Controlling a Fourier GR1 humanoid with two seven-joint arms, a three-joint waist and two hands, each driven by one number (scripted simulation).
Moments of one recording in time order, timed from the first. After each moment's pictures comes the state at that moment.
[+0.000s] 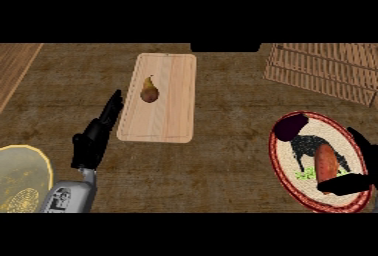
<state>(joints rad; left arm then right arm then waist) -0.17 0.11 -0.06 -1.44 -0.11 0.02 0.02 0.01 -0.32 -0.18 -1.64 0.61 0.28 0.64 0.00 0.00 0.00</state>
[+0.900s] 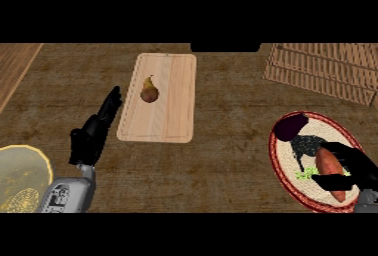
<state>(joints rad) -0.19 0.09 -0.02 -1.44 -0.13 -0.01 0.04 -0.01 -0.28 -0.17 -1.44 0.68 0.25 0.49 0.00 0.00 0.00</state>
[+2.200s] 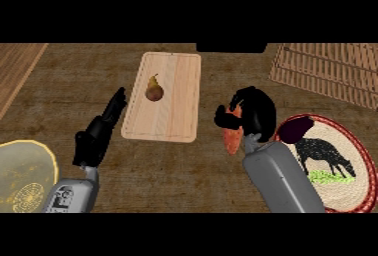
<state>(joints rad) -0.18 0.07 -0.03 -1.46 -0.15 -0.03 0.04 -0.50 -0.01 0.25 -1.32 0.88 -0.25 0.84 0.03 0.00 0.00</state>
